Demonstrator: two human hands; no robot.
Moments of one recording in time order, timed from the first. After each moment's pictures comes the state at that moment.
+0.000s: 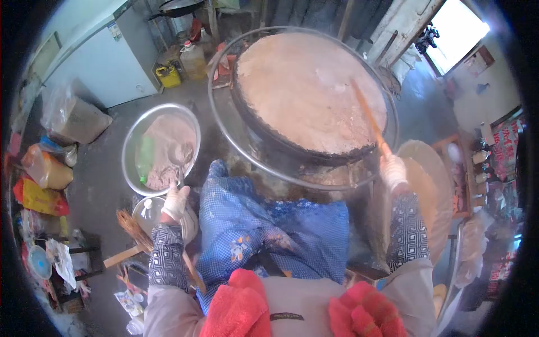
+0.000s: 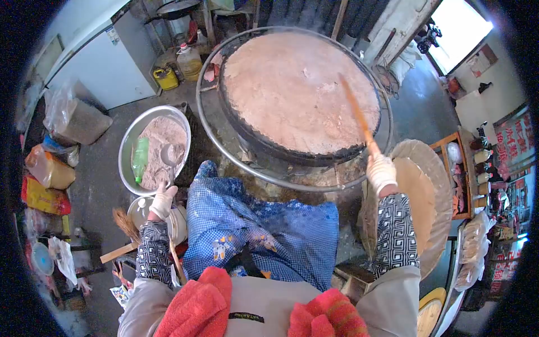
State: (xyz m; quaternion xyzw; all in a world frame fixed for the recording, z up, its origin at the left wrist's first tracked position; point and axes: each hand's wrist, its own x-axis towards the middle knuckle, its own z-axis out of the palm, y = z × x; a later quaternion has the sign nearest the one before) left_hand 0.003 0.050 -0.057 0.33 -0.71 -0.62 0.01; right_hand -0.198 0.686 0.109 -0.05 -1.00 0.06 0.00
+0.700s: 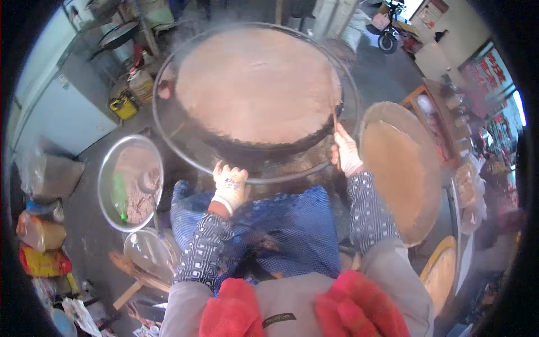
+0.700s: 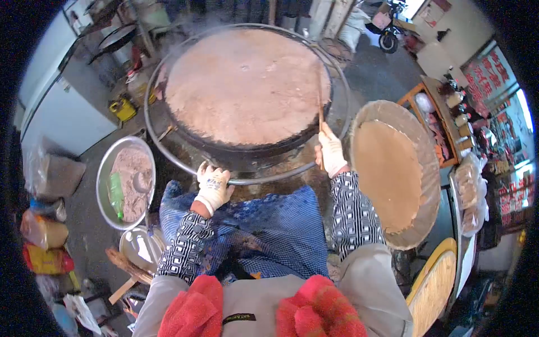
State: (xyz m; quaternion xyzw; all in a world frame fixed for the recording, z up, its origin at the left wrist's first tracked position) left_hand -0.114 0.305 0.032 -0.19 -0.98 -0.08 -0.03; right_hand -0.168 0.658 0.059 -0.19 -0.66 0.73 -0.01
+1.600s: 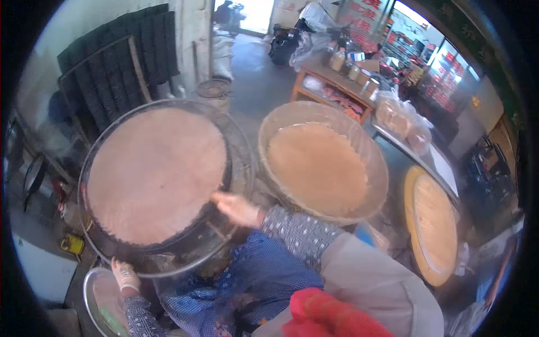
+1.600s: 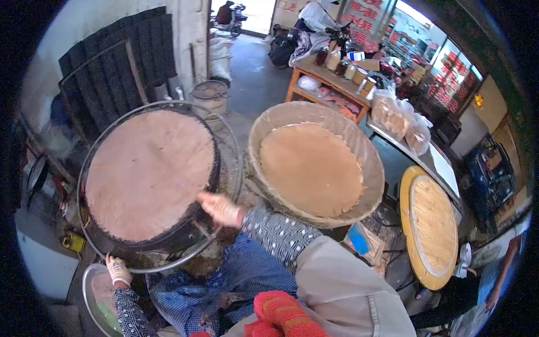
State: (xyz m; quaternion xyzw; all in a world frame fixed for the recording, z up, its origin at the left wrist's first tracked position) left_hand -0.242 0.114 -0.037 -0.17 -0.95 0.27 -0.05; right_hand -0.146 0.613 0.049 -0.04 -0.72 0.69 -0.05
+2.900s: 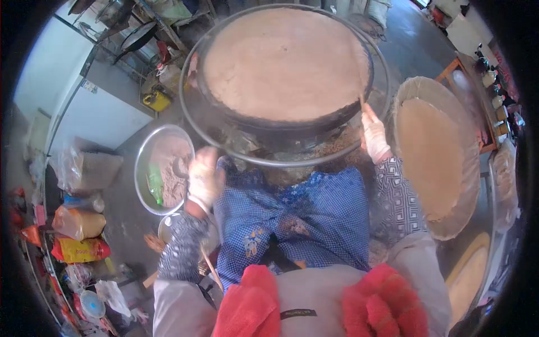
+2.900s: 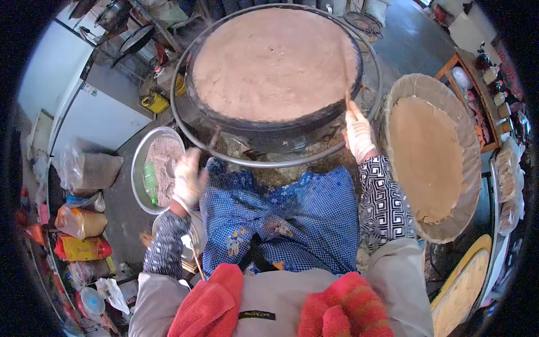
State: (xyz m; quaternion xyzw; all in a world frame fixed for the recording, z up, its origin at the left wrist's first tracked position) left_hand -0.085 0.197 0.085 -0.16 -0.97 -0.15 0.12; right_hand -0.152 0.649 0.064 -0.23 -0.71 0.66 -0.02
